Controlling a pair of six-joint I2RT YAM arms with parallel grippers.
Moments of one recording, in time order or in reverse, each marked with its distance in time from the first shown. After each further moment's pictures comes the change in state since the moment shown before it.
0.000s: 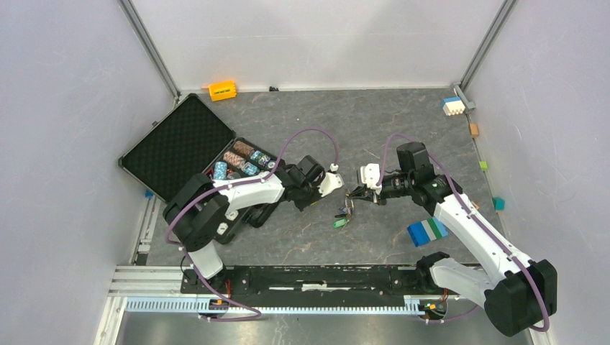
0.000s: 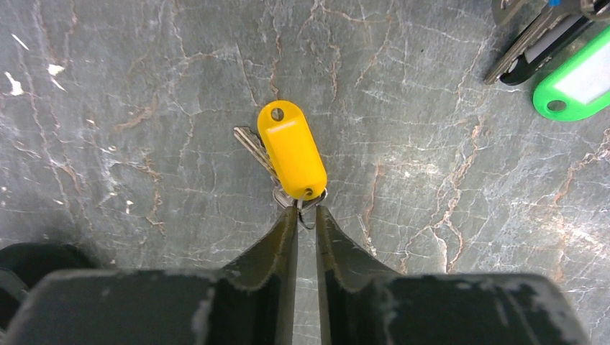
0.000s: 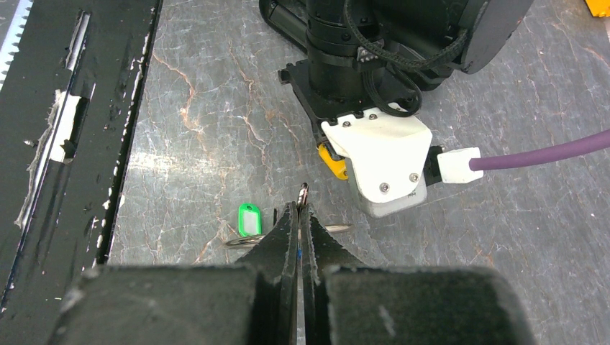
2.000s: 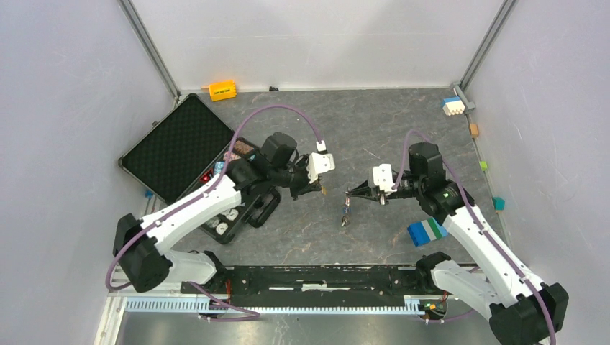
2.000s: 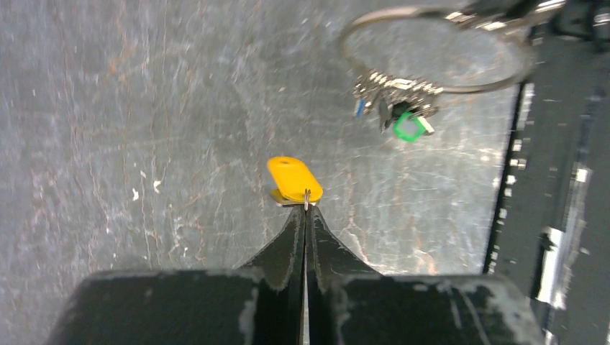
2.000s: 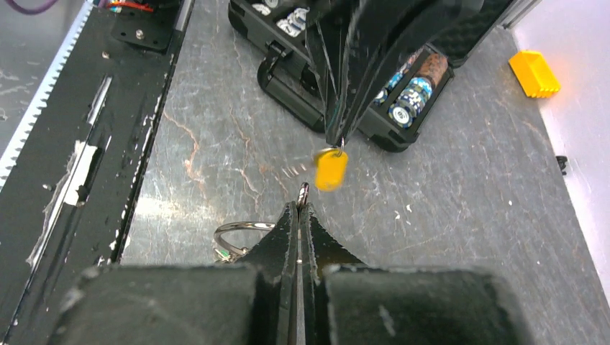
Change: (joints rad) left arm 0.039 -0.389 0.057 -0.073 0.359 0.047; right arm 0.002 -0.124 0.000 0.077 -0.084 0.092
